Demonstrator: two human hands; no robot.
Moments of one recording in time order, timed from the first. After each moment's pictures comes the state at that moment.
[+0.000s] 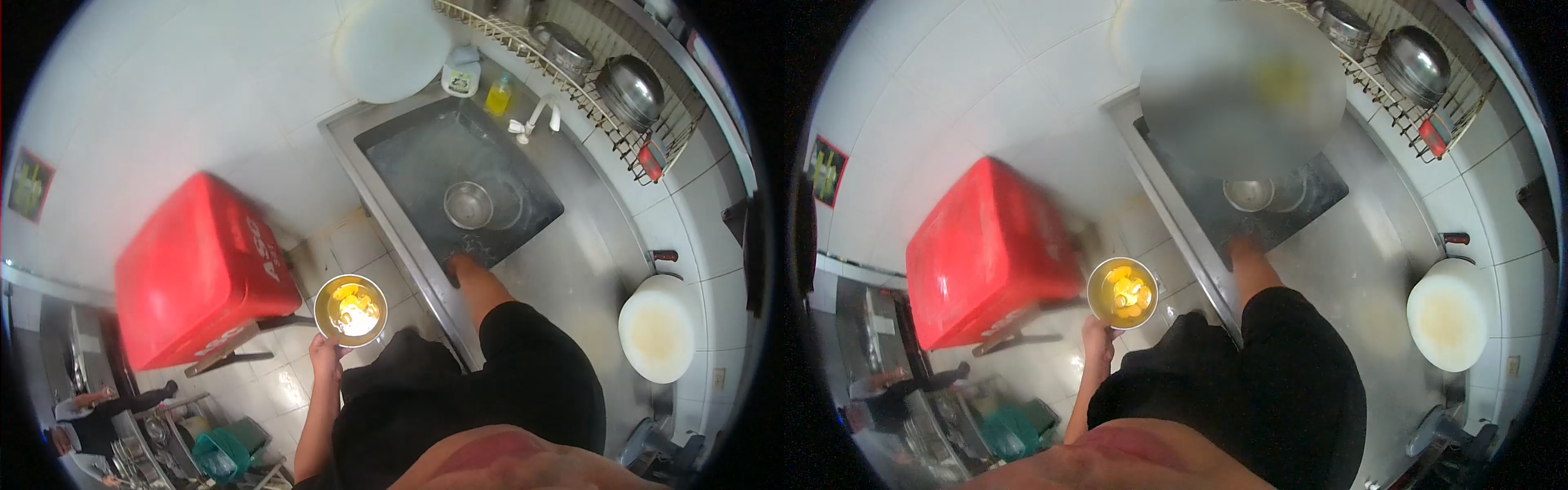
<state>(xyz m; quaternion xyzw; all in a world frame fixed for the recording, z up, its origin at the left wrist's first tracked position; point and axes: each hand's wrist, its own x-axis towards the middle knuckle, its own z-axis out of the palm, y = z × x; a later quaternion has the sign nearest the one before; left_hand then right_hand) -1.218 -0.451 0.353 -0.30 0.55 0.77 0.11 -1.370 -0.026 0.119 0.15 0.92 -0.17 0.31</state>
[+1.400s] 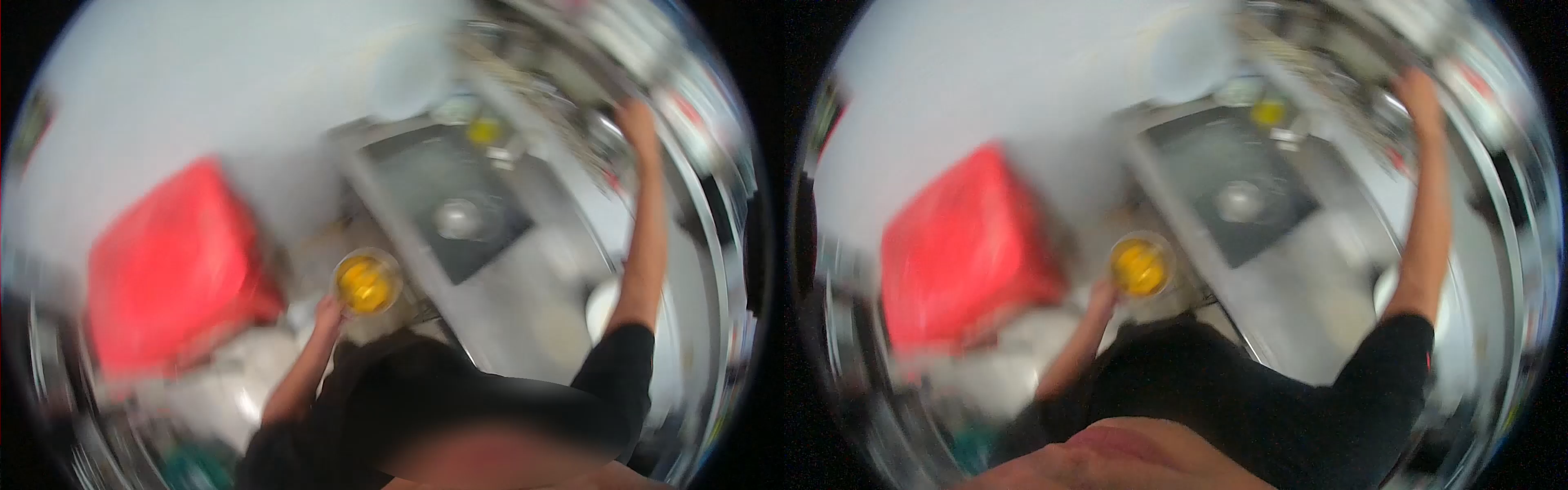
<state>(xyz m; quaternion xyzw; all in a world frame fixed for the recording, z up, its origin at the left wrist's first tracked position) -1.317 -0.496 0.279 -0.09 0.63 0.72 0.27 -1.331 0.094 0.850 0.24 0.92 0.23 -0.22</state>
